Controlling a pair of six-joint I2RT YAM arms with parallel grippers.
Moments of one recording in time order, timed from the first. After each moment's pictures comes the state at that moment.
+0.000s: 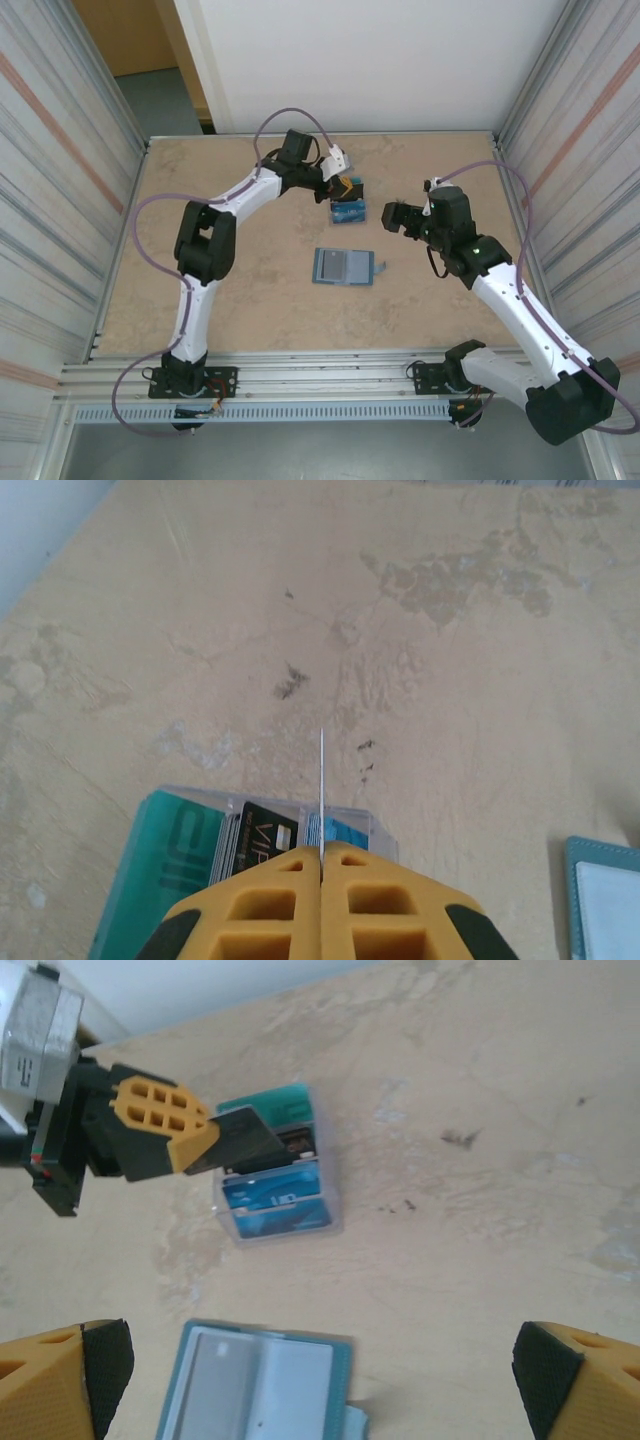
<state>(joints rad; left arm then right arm) -0.48 2.26 1.88 -0.36 0.75 0.63 0.40 1.02 0.93 -0.51 0.11 0.49</state>
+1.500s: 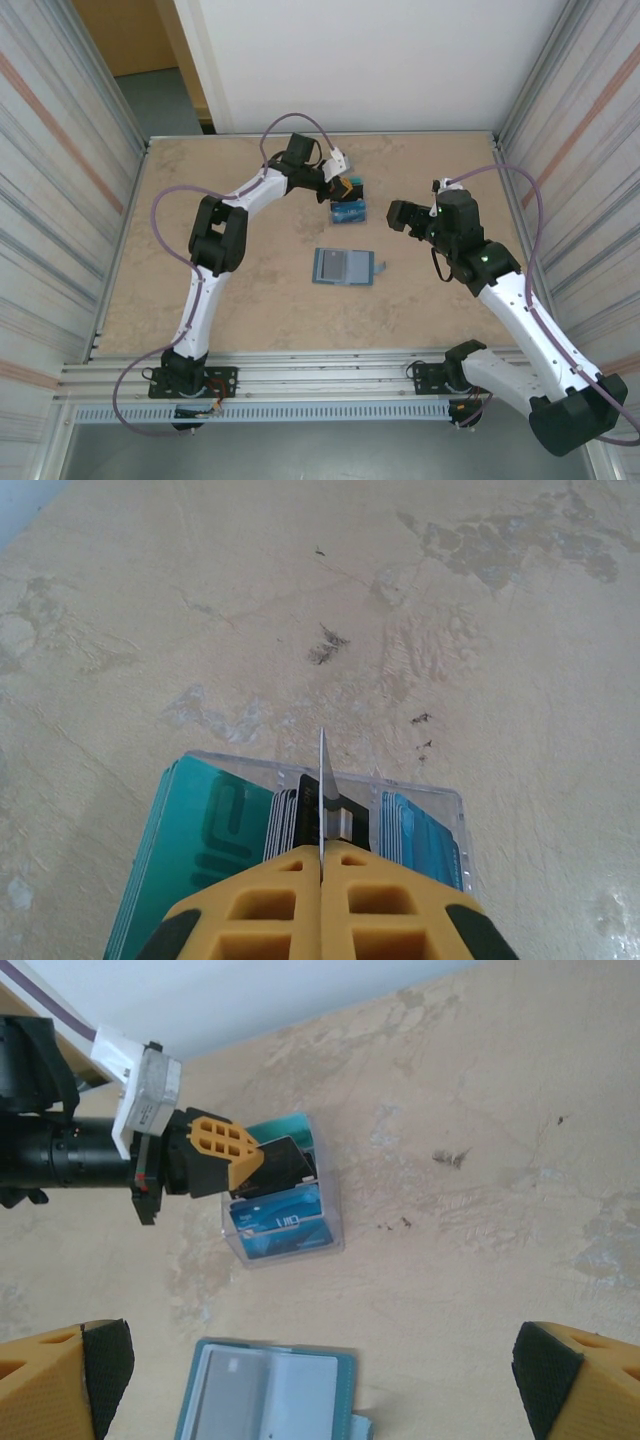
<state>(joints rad) -0.46 2.42 2.01 -0.35 0.77 0.63 0.40 0.95 0.93 -0.51 0.13 0.52</state>
